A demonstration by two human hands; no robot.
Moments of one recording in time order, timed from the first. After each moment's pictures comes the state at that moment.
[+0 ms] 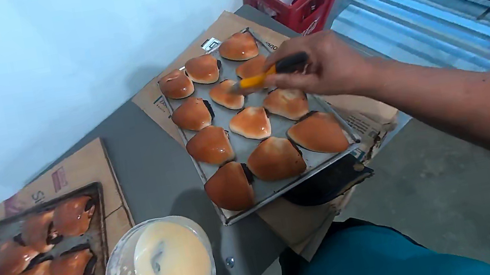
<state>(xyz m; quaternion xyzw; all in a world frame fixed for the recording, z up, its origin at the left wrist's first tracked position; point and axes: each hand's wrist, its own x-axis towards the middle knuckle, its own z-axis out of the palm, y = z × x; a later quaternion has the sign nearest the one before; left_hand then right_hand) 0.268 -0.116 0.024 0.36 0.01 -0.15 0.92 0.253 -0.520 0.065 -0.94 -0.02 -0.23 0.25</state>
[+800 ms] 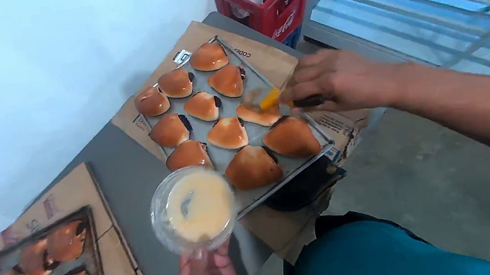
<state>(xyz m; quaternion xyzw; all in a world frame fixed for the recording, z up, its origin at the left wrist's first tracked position) 0.273 -0.197 0.001 0.43 -0.02 -0.21 0.88 0.158 -0.559 0.049 -0.98 -0.07 -0.15 0.11</state>
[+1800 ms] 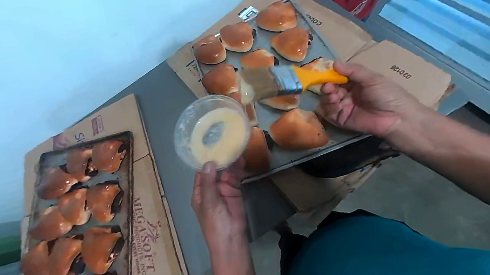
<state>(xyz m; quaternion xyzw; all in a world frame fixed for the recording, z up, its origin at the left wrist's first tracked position) 0.307 -0.185 0.017 0.40 0.02 -0.20 0.89 0.212 -0.431 0.041 -0.30 0.36 -0.14 0.87</state>
